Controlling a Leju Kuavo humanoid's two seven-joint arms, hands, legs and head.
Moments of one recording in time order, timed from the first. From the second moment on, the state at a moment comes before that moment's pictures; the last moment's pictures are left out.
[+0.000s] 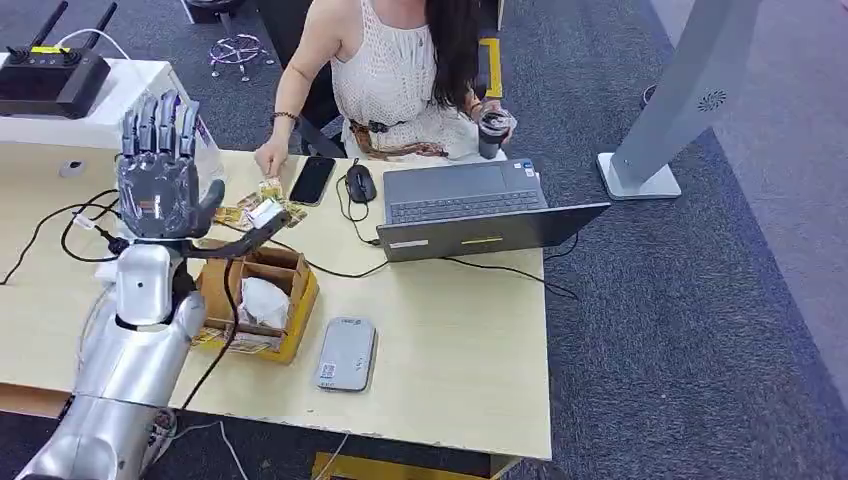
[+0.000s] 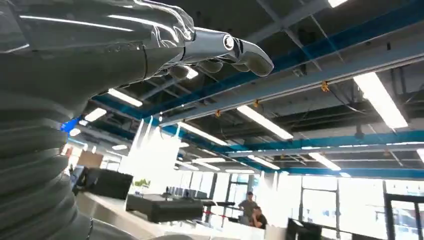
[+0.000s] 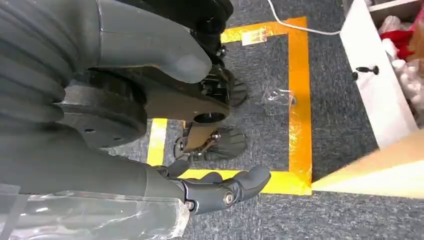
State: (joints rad) left arm -0.54 0.13 -0.23 -1.01 -1.47 0.51 0.07; right arm -0.13 0.09 0.58 -0.18 -0.72 -0.22 -0.34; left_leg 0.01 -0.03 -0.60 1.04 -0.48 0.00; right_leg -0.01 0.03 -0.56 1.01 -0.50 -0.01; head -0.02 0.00
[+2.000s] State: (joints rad) left arm 0.30 0.43 -0.66 -1.65 -1.20 0.28 0.30; right arm -0.06 0.06 0.43 -0.17 -0.82 -0.24 -0.45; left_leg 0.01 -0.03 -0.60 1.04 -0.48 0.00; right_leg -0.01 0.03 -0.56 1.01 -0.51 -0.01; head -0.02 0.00
